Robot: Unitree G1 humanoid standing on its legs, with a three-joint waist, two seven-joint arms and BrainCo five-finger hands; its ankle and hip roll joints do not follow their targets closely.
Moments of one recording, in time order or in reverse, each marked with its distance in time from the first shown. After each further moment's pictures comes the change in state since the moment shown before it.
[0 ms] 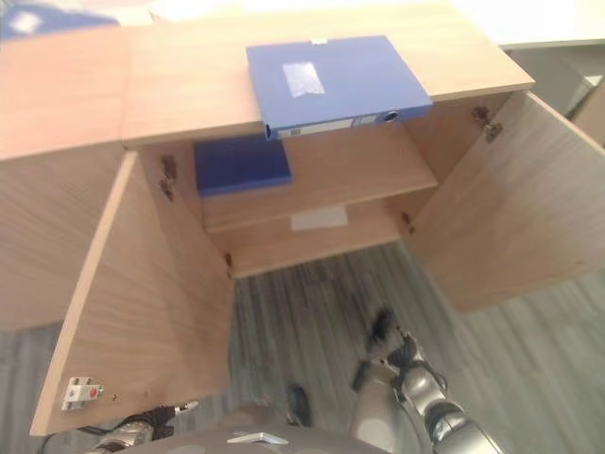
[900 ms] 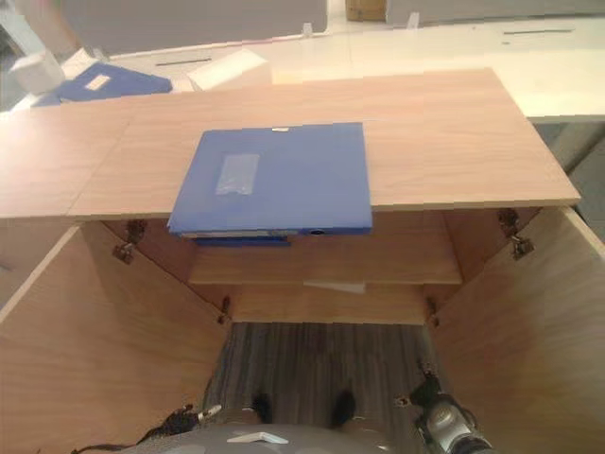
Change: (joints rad) left arm 0.080 -0.127 -0.001 -0.104 -0.019 -0.020 0.034; right arm 0.123 -0.102 0.041 -0.064 -0.029 0.086 0.078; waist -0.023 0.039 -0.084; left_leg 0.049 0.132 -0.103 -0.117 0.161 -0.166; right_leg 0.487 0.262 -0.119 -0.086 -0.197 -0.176
